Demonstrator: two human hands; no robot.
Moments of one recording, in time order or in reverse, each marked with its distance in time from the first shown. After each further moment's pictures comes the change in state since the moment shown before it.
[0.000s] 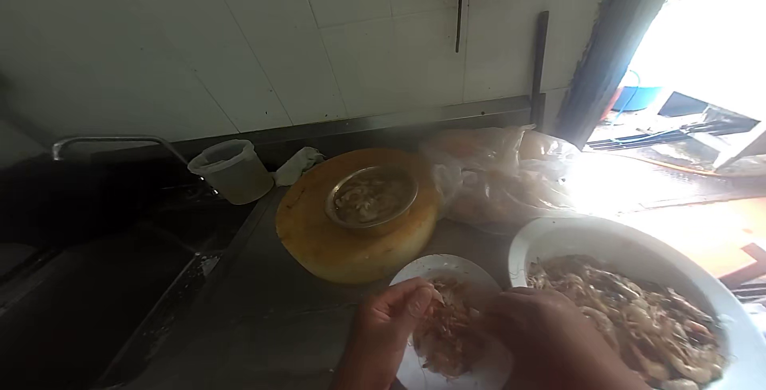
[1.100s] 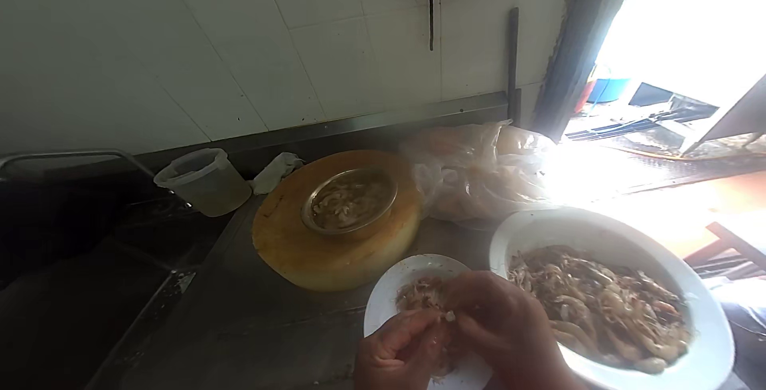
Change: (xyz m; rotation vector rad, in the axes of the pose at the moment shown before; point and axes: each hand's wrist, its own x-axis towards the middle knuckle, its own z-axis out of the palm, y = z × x) left_hand -0.033 -0.003 0.038 0.023 0.041 0.211; right_hand 0.003 -0.021 0.031 0.887 0.318 -0.028
